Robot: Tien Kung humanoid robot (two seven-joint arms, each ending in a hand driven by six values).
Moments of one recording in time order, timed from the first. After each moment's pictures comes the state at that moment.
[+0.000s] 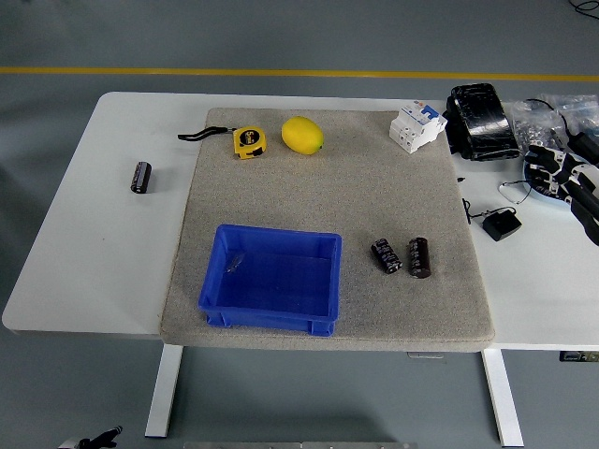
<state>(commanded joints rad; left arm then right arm) -0.17 0.06 -0.94 -0.19 0.97 0.10 0.11 0.30 -0.60 1.15 1.19 -1.15 0.17 0.22</state>
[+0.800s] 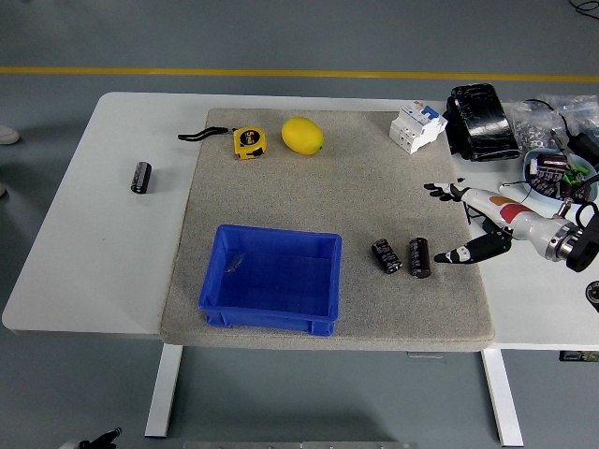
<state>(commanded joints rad) -0.17 0.06 -0.92 -0.19 0.95 0.10 0.11 0.43 -0.44 1.02 1.15 -1.83 0.21 0.25</state>
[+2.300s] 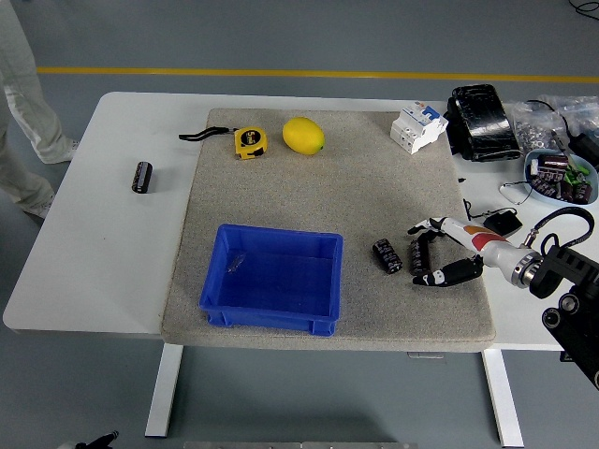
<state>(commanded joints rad) -0.17 0.07 -0.94 -0.20 0.99 0.10 0.12 0.39 -0.31 1.01 1.02 -1.92 0.12 0.22</state>
